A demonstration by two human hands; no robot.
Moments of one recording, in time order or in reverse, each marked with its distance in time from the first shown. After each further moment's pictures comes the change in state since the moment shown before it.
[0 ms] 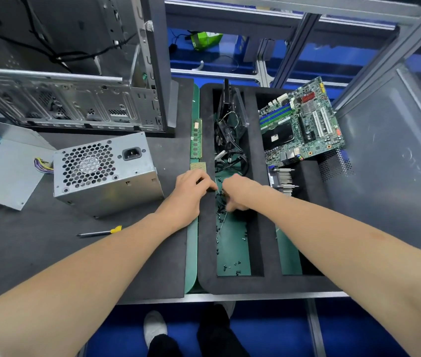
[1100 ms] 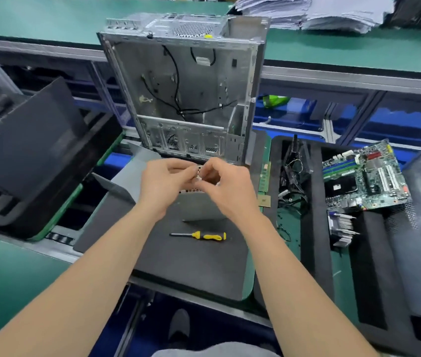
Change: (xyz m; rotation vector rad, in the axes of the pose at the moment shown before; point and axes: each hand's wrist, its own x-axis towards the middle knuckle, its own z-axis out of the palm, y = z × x) left_hand -0.094 0.016 -0.217 -0.698 0.558 -0.713; right_hand -0.108 -0.173 -0.093 0.903 0.989 -0.505
